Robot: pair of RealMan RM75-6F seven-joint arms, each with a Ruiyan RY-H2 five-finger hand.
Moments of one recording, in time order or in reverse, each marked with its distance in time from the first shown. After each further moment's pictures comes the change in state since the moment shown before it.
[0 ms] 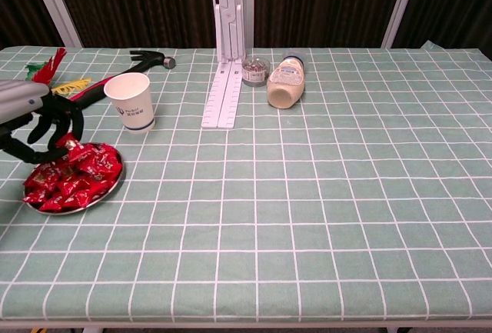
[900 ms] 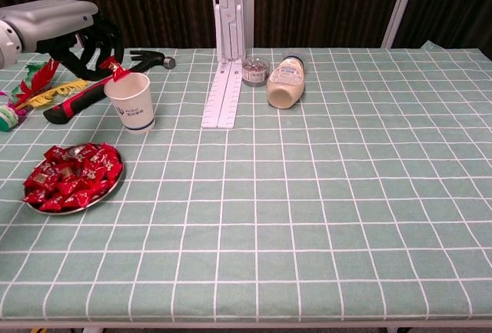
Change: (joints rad) left arm -0.239 -0.015 -0.197 0.066 -0.182 -0.218 0.100; right arm -0.012 0.000 0.002 0.027 0.018 0.002 0.034
